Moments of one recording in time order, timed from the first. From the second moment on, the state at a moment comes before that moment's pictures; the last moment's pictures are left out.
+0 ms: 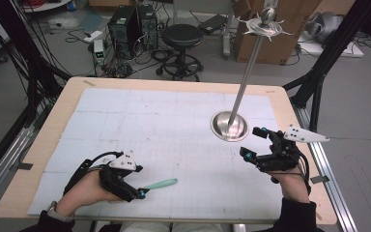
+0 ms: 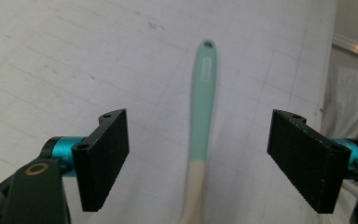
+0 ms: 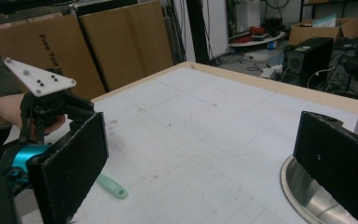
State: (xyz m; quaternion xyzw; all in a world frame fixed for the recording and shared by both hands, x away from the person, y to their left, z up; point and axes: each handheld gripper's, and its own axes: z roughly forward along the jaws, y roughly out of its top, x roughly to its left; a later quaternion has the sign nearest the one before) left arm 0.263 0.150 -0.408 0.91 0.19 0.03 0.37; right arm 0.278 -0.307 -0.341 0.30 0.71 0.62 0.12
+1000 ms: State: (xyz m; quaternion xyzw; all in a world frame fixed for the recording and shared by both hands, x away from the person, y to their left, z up) left arm 0.291 0.120 -0.404 0.98 0.10 -0.03 0.16; right arm 0.278 -0.311 -0.346 0.31 0.72 0.62 0.11
